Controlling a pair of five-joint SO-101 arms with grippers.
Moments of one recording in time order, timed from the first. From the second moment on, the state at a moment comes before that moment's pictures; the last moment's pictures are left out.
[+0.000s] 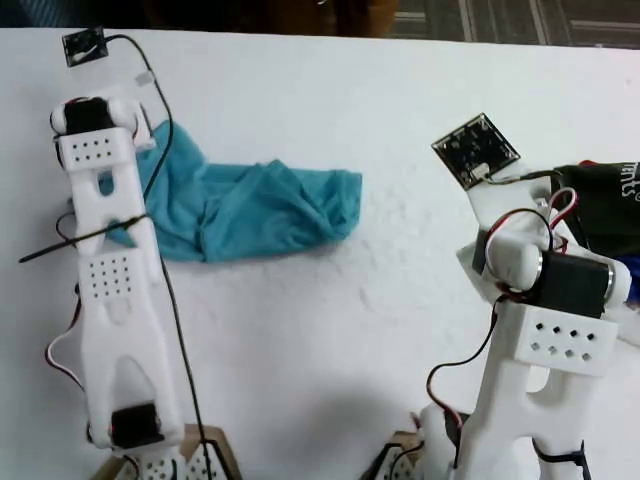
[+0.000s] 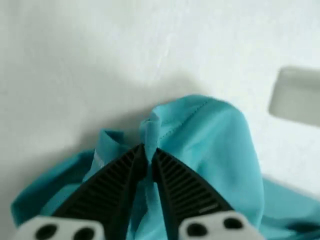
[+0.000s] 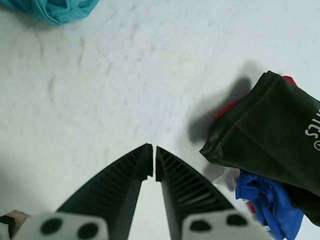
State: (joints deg) left arm -19.6 70.9 -93.3 93.8 10.2; right arm 8.4 -40.2 14.9 92.6 43.9
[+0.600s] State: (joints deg) left arm -36.3 58.1 -85.1 101.6 -6.4; right arm 8.4 -40.2 14.9 92.6 43.9
